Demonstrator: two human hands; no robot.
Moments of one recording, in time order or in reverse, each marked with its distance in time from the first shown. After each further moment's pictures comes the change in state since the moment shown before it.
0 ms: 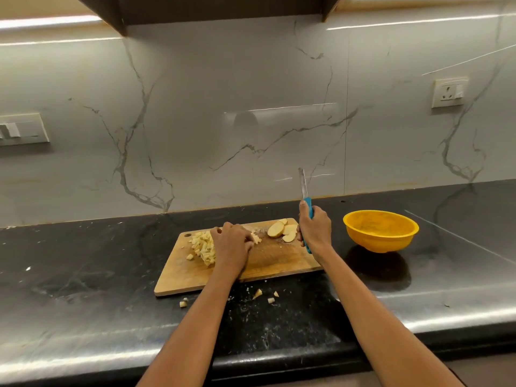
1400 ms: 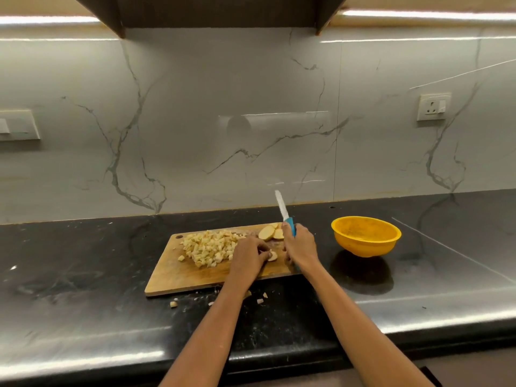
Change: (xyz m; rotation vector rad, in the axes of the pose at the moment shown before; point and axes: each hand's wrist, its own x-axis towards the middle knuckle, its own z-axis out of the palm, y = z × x) left_hand -0.013 0.043 0.009 -0.481 -0.129 -0.006; right_hand -0.028 0.001 -0.001 -0.222 -0.129 0.027
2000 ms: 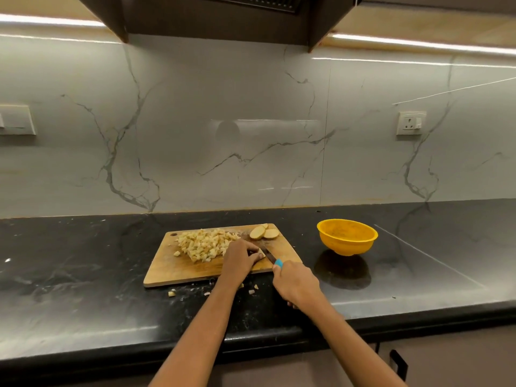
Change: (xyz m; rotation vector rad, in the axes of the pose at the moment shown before) left_hand -0.015 0.001 -0.005 -0.035 -0.008 -0.011; right_hand -0.096 -0.023 -0.040 -0.692 -0.265 0.053
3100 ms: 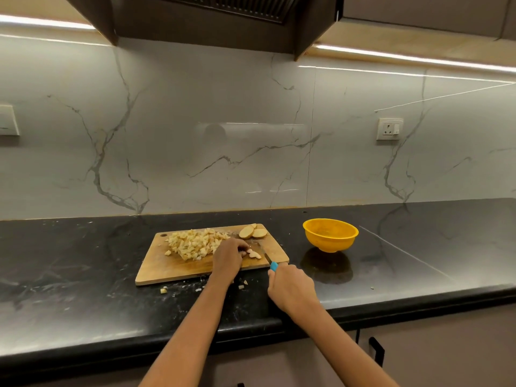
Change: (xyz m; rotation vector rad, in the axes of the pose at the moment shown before) left_hand -0.005 0.003 0.002 0.079 0.058 -0.012; right_hand -0.038 0.001 -0.010 -0.097 0.097 0.013
